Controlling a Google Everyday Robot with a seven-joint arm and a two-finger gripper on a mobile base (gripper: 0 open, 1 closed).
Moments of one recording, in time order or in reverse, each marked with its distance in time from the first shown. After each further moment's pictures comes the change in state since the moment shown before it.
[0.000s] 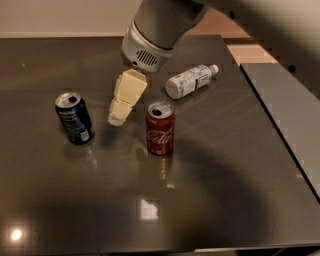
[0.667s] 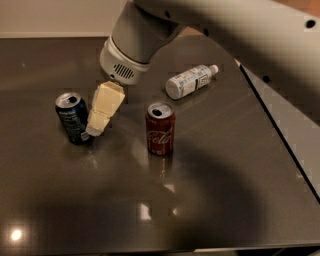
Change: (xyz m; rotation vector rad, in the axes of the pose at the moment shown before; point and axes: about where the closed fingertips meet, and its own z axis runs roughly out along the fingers) arm -0.031 0.013 0.037 -0.030 -0.060 -0.022
